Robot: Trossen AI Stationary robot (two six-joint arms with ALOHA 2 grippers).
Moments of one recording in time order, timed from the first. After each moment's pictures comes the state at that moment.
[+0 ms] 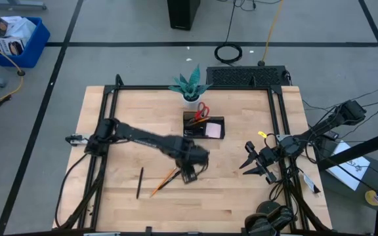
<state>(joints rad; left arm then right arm) -0.19 2.08 1.77 -1.08 0.07 -0.53 0.47 0.74 0.02 0.79 0.00 0.16</state>
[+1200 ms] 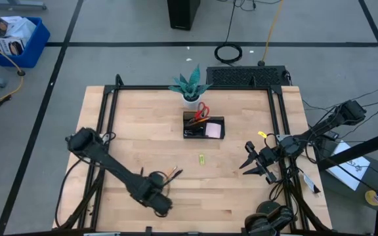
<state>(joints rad) -0.62 1.91 1.47 -1.11 0.10 -1.69 0.47 0.74 0.02 0.79 0.00 0.16</state>
